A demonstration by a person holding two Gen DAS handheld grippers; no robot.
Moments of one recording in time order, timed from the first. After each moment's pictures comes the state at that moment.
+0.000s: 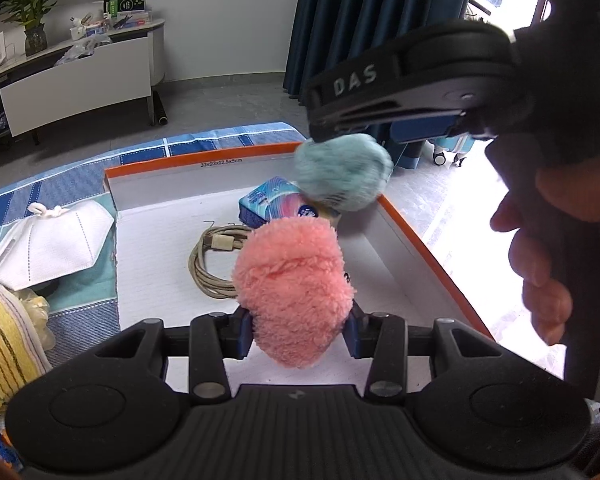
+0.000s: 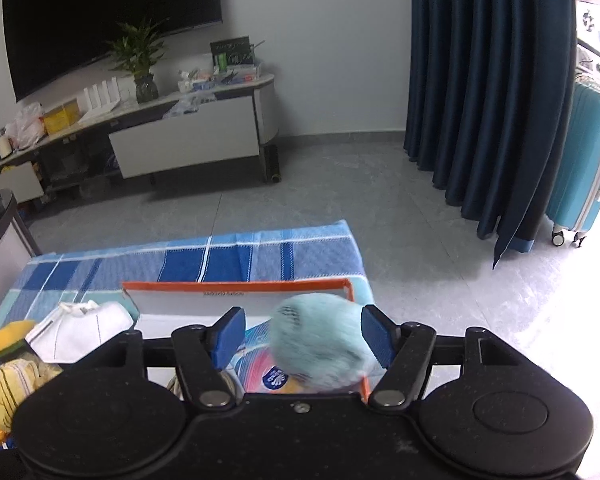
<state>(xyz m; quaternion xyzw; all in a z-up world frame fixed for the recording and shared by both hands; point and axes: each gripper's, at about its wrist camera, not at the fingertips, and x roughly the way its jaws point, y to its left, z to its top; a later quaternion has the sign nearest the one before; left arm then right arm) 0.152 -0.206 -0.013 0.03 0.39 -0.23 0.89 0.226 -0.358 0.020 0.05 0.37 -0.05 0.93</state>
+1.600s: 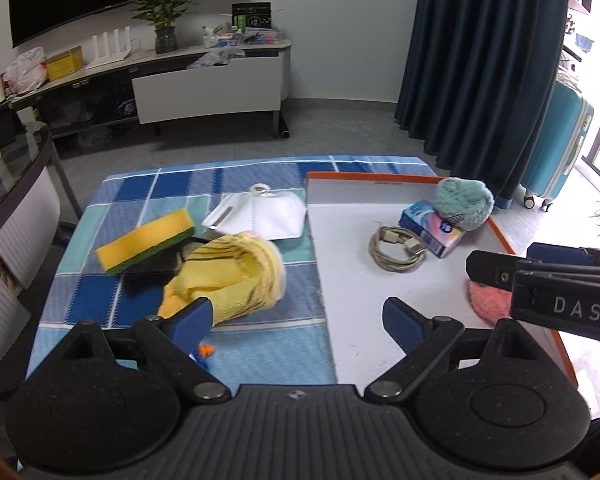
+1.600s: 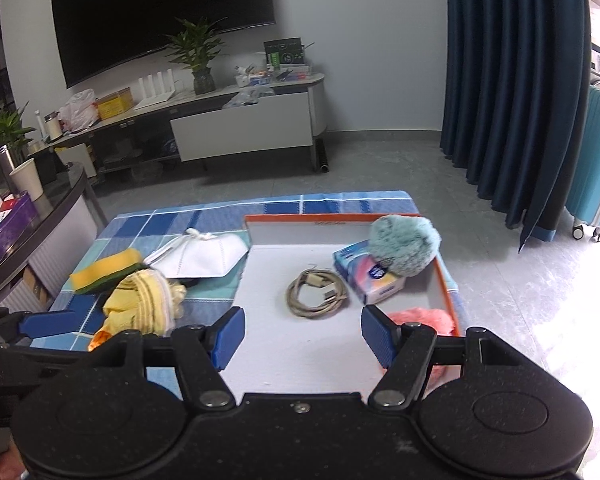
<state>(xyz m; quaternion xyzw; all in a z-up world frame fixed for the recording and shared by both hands) 0.094 -0.096 0.034 0.01 0.38 -0.07 0.92 0.104 -0.268 0.048 0.05 0.37 0.01 0.93</state>
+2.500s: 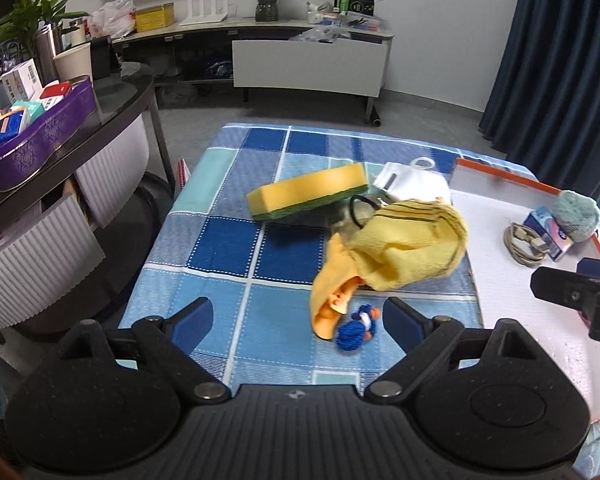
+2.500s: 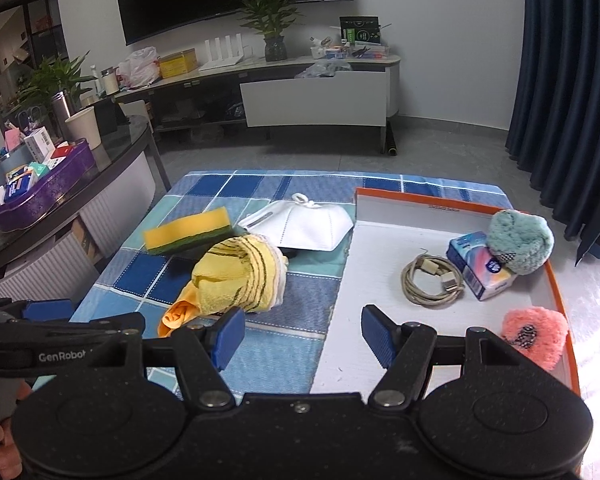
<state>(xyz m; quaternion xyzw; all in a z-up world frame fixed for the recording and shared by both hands) 0.092 0.011 0.008 -0.04 0.40 0.04 0.92 0.121 -0.184 0.030 0.01 0.40 0.10 0.91</state>
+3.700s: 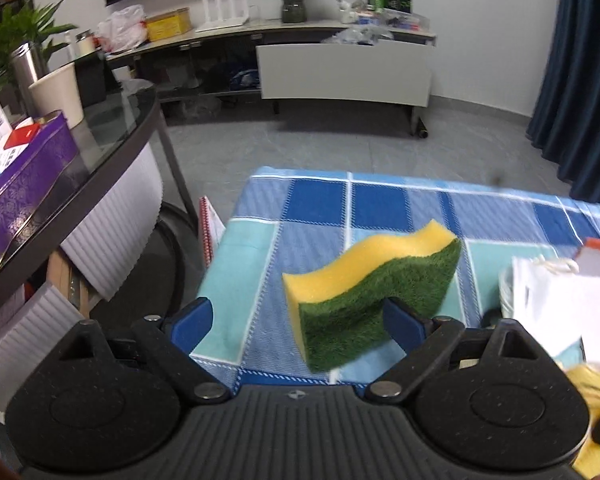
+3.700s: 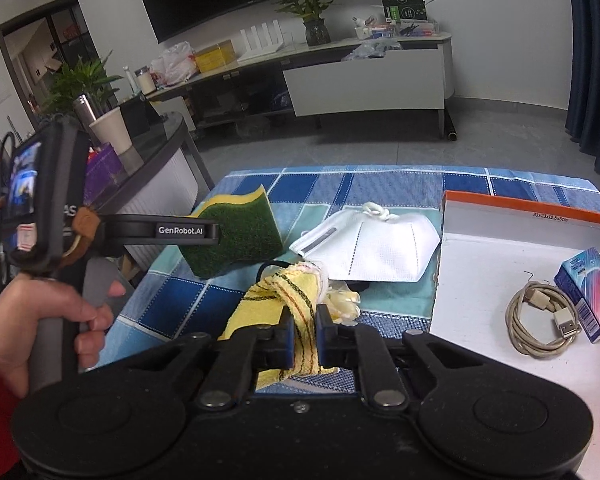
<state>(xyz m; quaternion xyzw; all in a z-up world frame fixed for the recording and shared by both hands) 0.230 0.059 -0.011 -0.01 0.39 0.09 0.92 0.194 -0.155 -0.006 0.07 0.41 0.18 0.89</state>
